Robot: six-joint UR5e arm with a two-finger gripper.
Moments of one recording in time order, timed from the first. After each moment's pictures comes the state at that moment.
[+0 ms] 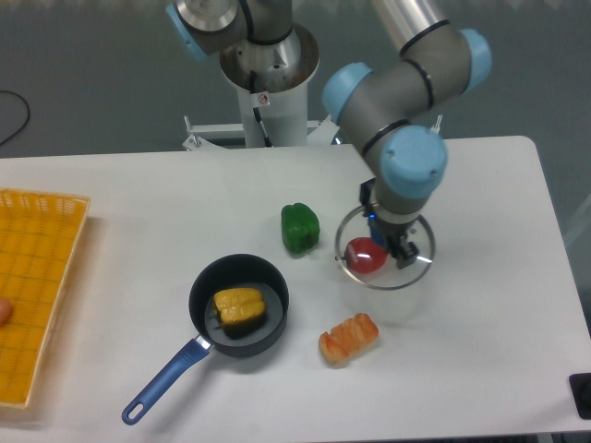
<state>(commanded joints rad) 2.54 -1.92 -1.58 -1.36 1.64 1.60</state>
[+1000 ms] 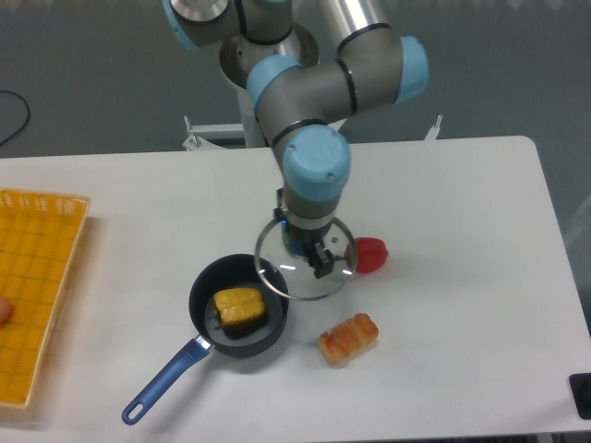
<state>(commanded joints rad) 2.36 -1.90 -1.57 -1.37 1.54 1.37</state>
